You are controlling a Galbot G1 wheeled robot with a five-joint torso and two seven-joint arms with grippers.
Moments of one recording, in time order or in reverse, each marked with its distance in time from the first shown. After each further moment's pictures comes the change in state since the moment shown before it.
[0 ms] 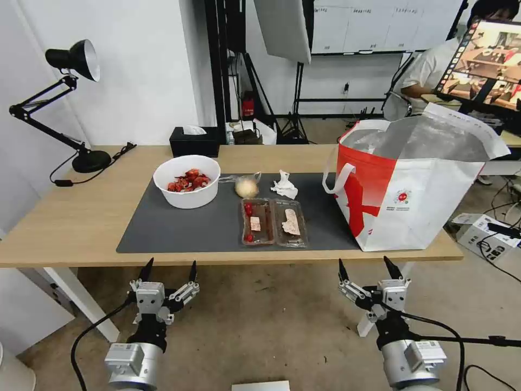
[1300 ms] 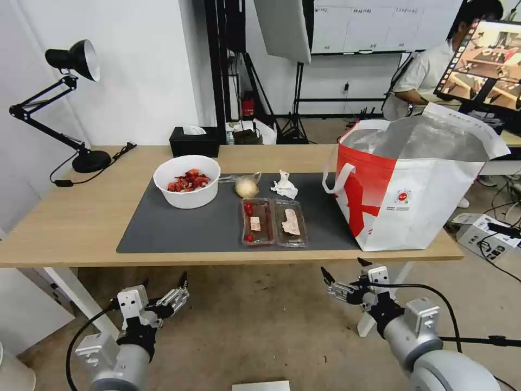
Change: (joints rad) left arm 0.017 -0.085 -0.086 -0.096 -0.276 0.313 0.007; right arm 0.140 -0.238 0.017 0.054 0.252 -0.441 -0.081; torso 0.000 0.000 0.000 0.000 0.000
